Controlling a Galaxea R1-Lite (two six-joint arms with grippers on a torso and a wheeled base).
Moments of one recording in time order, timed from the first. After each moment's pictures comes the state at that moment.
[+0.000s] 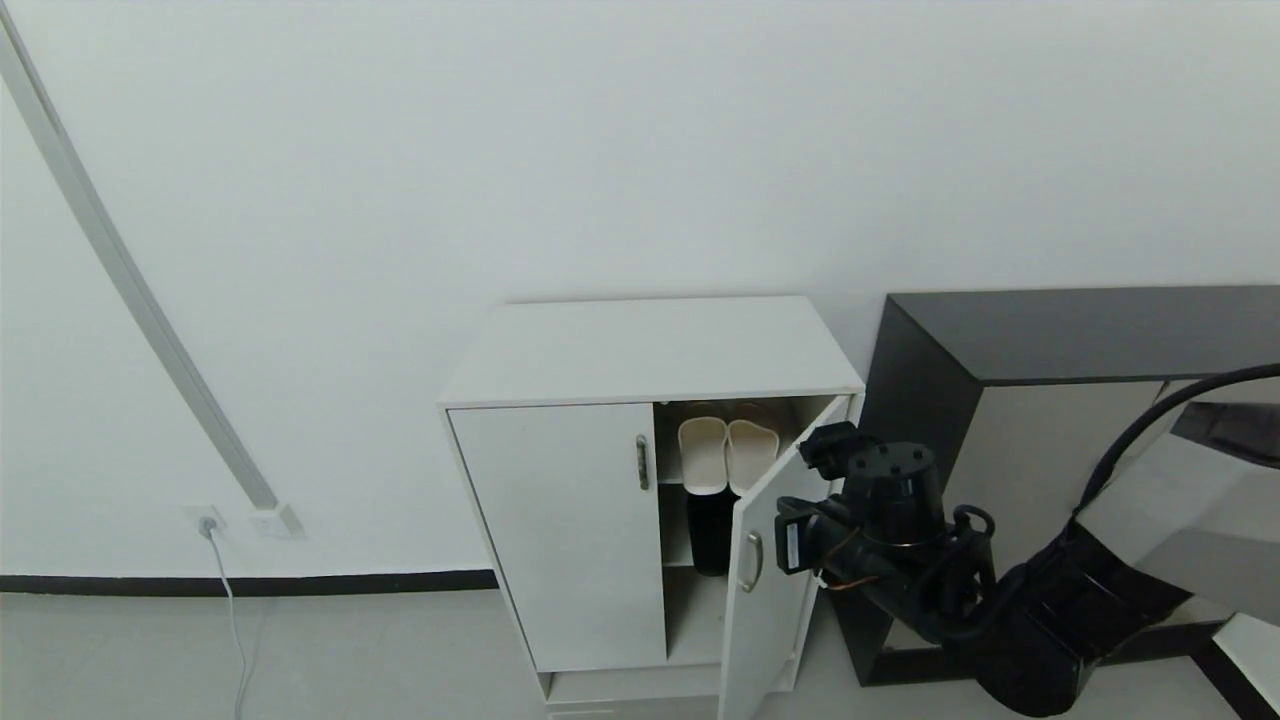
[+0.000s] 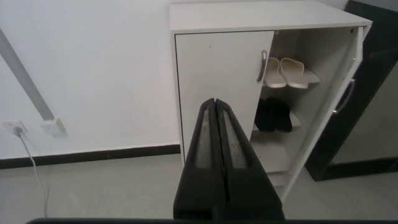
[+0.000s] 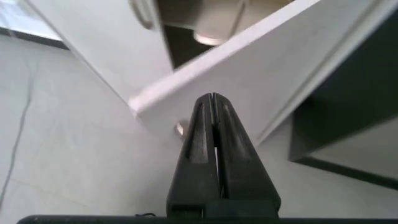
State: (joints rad) left arm 0.00 0.00 0.00 0.00 -0.03 0.01; right arm 0.66 2.10 -0.78 -0.98 -0.24 0.18
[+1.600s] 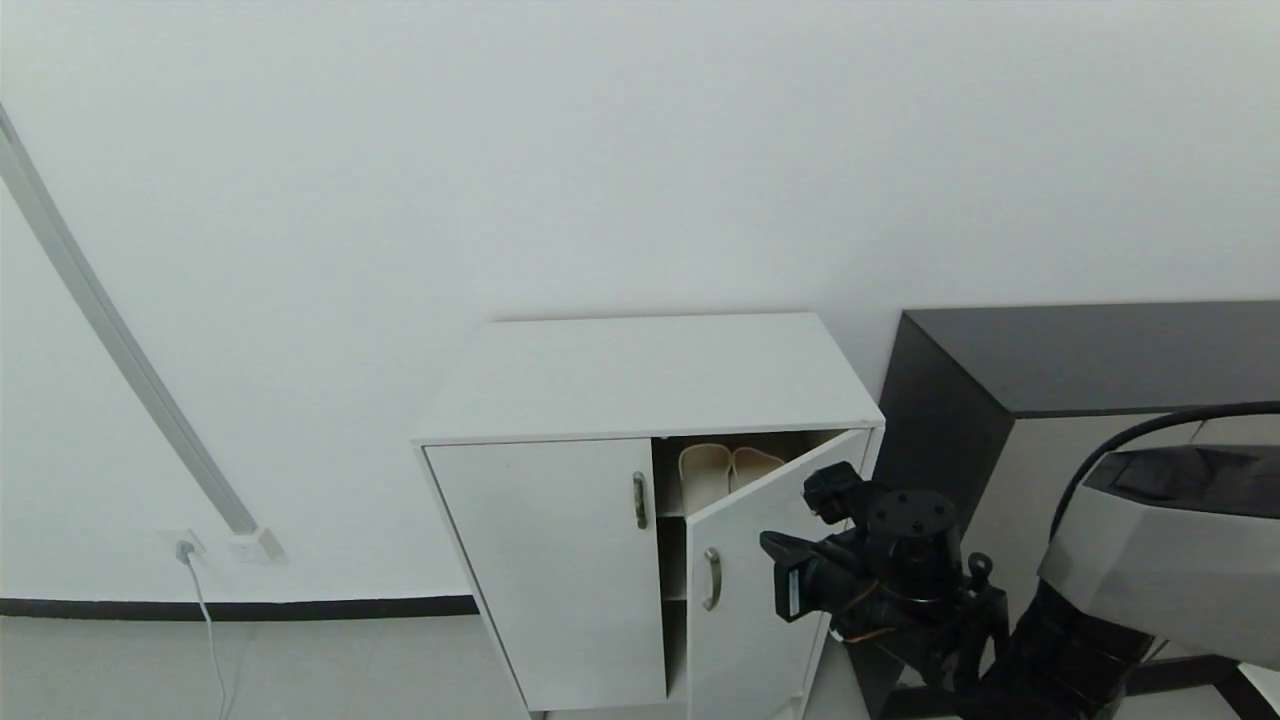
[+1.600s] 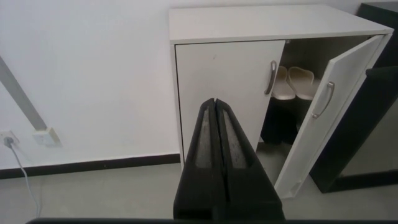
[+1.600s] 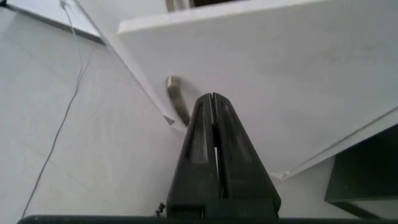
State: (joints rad) left arm 0.00 0.00 0.00 0.00 -0.03 0.01; right arm 0.66 2.19 -0.63 -1.27 -0.07 0.18
